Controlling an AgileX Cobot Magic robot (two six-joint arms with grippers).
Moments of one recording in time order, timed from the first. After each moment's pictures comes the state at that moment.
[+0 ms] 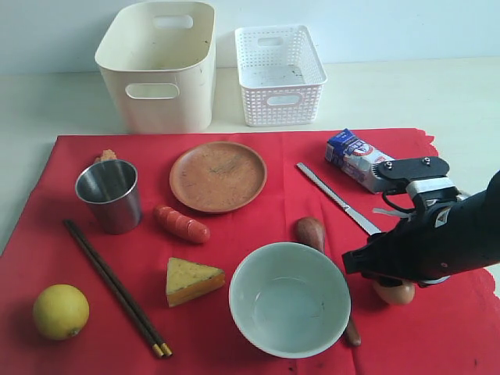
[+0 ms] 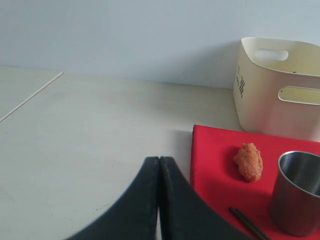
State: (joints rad) left arm 0.09 0.01 0.00 0.07 0.26 -0.11; right arm 0.58 1.58 -0.46 0.37 0.18 -0.11
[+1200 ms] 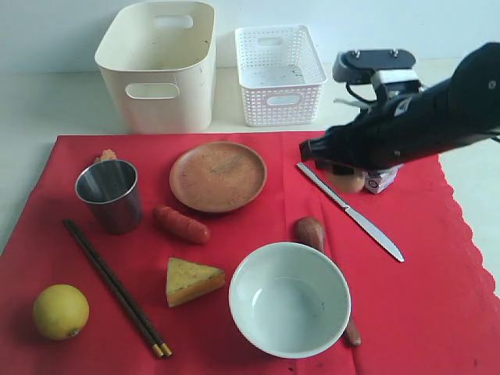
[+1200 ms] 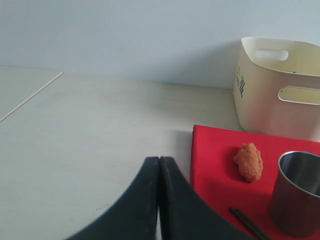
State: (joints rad) left arm 0.09 0.01 0.00 0.07 0.26 -0.11; right arm 0.58 1.60 -0.82 0.37 0.25 -0.13
